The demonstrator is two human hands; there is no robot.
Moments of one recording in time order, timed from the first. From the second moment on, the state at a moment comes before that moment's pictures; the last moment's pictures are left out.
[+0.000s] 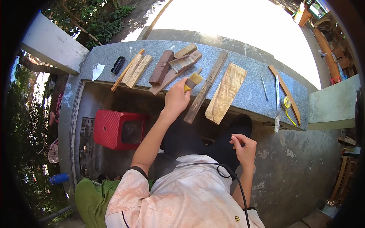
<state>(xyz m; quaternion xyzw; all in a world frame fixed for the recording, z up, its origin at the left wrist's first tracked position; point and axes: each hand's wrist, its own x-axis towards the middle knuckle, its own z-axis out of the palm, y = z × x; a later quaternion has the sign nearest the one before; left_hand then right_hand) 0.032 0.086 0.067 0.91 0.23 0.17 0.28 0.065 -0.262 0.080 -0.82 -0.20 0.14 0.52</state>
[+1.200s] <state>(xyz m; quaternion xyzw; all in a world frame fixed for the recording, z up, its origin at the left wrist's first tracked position) 0.071 0.136 0.006 0.96 0.17 0.21 0.13 0.062 -0.265 0.058 -0.83 -0.20 0.16 0.50</state>
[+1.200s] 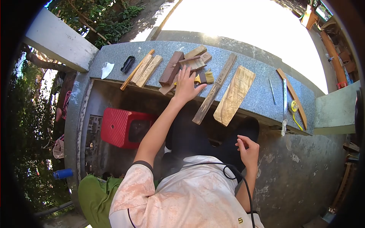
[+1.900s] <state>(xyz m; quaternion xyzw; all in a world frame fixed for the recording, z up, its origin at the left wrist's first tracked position) -0.002 0.134 0.064 0.93 0.19 0.27 0.19 0.066 -0.264 0.051 -0.83 -0.21 0.18 0.49</state>
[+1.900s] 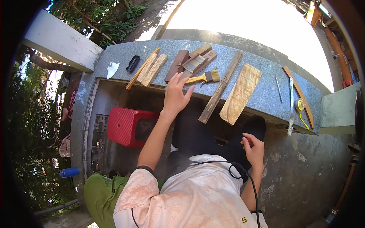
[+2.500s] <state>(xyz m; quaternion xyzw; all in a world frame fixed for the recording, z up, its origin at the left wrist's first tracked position) -0.038 0.156 0.082 0.91 0.21 0.30 0.18 0.068 -0.263 0.047 -0.83 -0.25 0.17 0.46</state>
